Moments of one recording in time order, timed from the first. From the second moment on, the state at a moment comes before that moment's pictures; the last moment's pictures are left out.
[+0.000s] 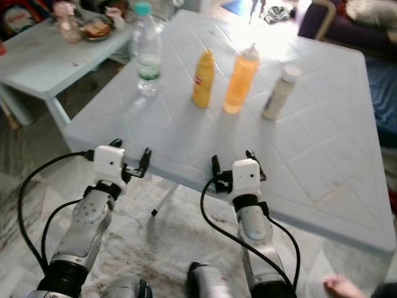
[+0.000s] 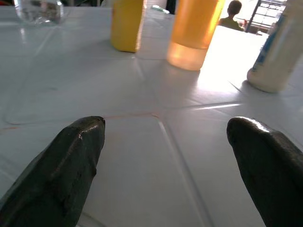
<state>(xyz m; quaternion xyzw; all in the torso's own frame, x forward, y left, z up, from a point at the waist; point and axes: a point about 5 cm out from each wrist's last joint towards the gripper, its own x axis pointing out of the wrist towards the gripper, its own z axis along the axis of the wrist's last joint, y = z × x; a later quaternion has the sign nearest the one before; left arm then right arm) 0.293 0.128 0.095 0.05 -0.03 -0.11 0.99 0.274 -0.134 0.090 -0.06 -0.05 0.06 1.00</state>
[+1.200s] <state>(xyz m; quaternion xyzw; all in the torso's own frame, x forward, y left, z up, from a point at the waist) 0.275 0.143 0.091 0.05 -0.02 -0.10 0.99 0.280 -0.158 0.116 -0.09 -0.11 0.01 0.99</state>
